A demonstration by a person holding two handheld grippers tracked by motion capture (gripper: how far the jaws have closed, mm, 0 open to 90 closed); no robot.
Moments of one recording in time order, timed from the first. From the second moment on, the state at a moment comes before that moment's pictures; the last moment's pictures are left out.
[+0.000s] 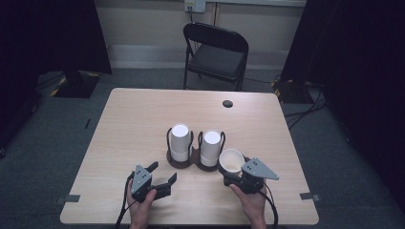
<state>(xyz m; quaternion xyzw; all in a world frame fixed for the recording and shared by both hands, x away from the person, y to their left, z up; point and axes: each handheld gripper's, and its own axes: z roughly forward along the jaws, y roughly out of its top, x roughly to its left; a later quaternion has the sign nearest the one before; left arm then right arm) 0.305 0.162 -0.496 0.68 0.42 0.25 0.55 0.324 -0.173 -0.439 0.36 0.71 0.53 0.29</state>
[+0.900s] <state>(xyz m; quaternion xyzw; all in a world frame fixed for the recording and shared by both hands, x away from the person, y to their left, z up) 0.297 0.159 -0.497 0.65 0.42 0.31 0.55 0.392 -0.206 -0.426 0.41 0.68 0.53 0.30</state>
